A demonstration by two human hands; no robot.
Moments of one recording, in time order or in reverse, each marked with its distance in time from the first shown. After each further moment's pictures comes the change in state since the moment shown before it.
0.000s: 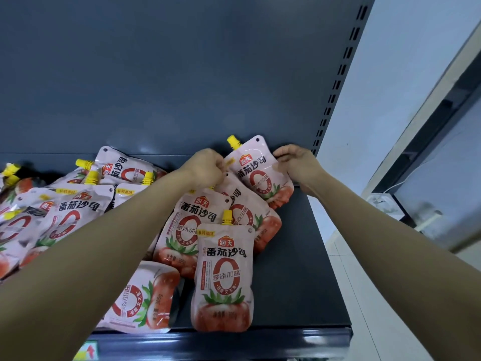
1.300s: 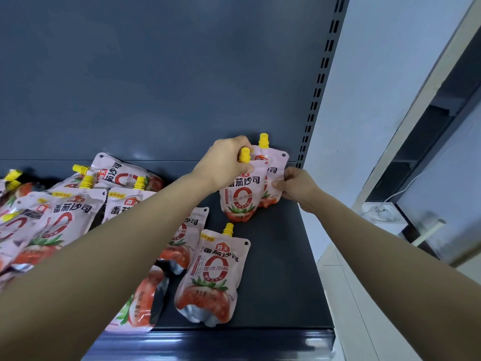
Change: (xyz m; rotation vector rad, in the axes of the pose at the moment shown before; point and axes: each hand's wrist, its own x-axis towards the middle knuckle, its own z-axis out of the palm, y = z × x) left_hand -0.020 0.065 0.012 -0.086 0.216 0.293; right_hand -0.009 0.032 -0.018 -0.010 -0.009 0.131
